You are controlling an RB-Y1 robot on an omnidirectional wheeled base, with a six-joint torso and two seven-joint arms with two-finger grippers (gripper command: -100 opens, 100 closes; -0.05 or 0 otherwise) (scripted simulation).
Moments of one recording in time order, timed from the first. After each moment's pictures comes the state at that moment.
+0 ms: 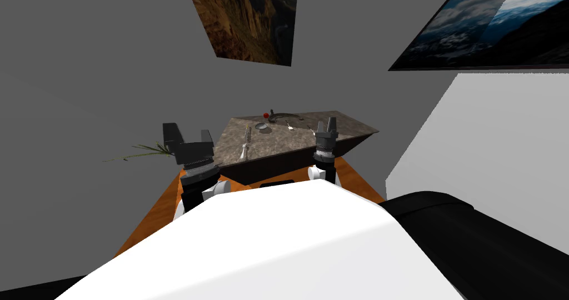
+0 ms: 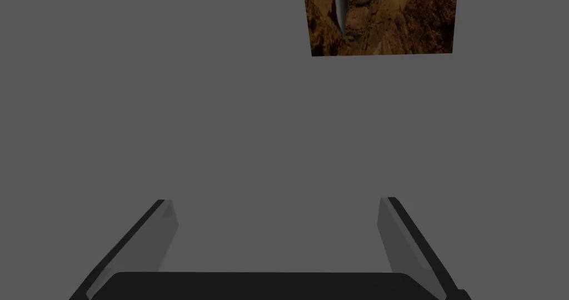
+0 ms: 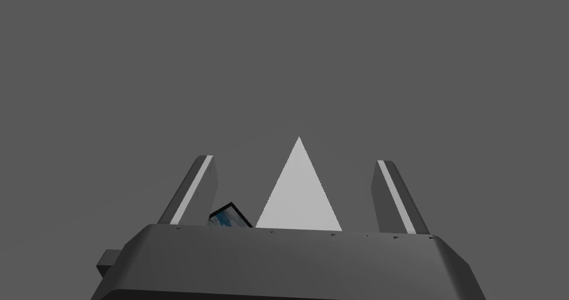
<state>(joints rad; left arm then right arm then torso) 0.53 -0.03 0.07 -2.30 -0.05 -0.57 0.02 0.48 0.02 0.07 -2.31 0.06 -0.57 0.06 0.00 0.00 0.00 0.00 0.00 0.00</state>
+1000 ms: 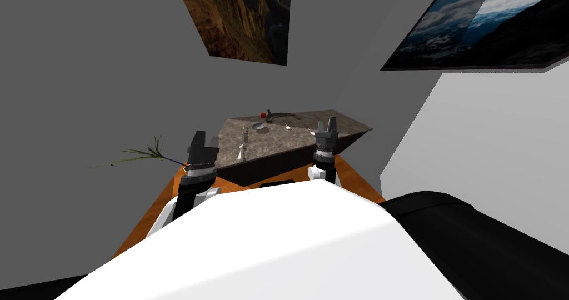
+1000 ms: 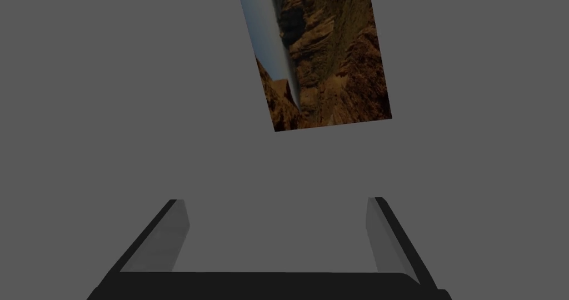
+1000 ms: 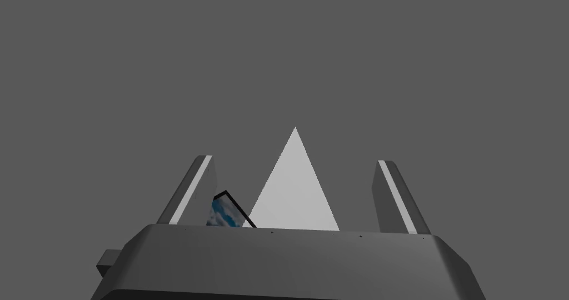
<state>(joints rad) 0.57 0.23 0.09 -2.22 -0.05 -0.52 0.04 0.48 0.02 0.07 -2.31 0.06 -0.57 0.06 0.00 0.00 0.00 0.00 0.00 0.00</state>
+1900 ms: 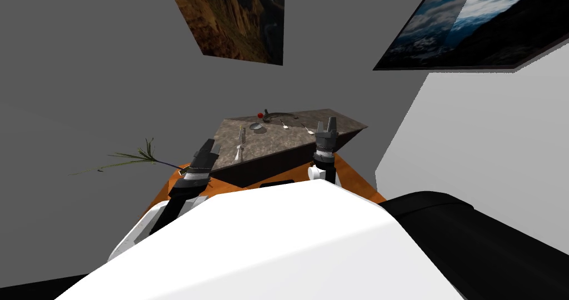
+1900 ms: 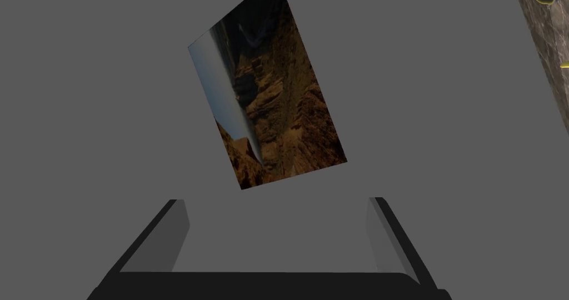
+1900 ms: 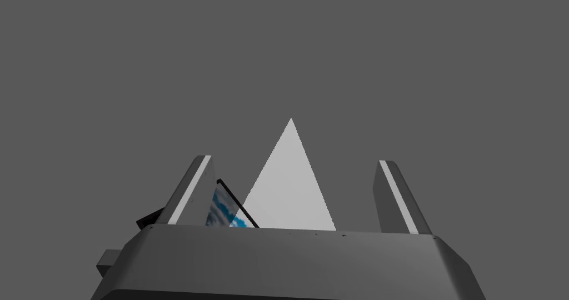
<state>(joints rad) 0.62 0.45 0.12 -2.13 -0.04 -0.48 0.06 0.48 0.02 0.07 -2.31 0.06 -0.57 0.06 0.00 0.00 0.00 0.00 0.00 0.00</state>
